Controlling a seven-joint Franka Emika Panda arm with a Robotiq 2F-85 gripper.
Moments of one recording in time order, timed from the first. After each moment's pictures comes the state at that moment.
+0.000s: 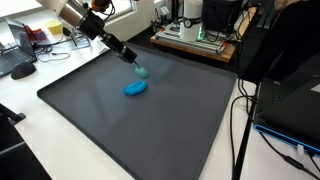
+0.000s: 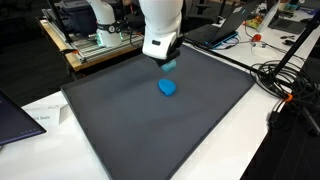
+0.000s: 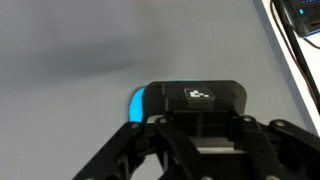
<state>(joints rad) -0.19 0.60 -0.03 -1.49 0.39 1.58 -0.04</state>
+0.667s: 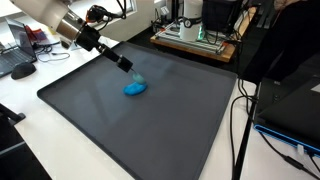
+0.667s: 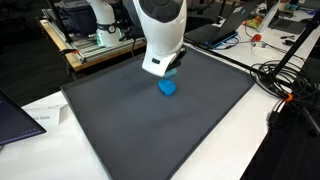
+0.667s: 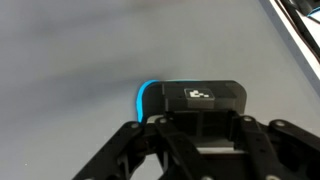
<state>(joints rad) -0.21 0.76 -0.03 -1.31 0.40 1.51 0.07</state>
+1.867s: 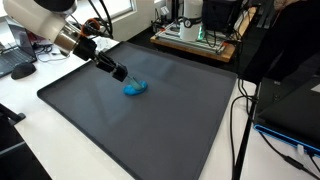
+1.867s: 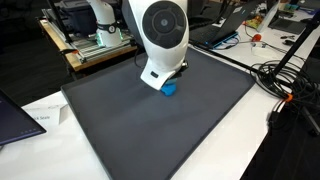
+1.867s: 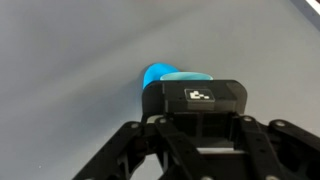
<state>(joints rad) -0.22 0.89 -0.03 -1.15 0.40 1.48 0.24</state>
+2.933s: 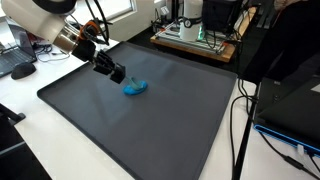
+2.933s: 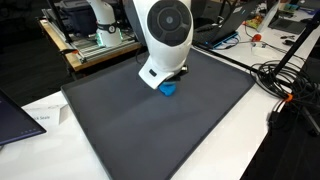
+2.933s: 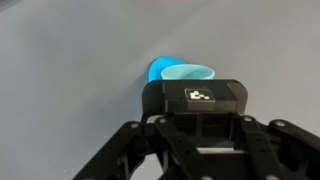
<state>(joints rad) -0.18 0.90 -0.08 -1.13 0.39 1.49 0.40</state>
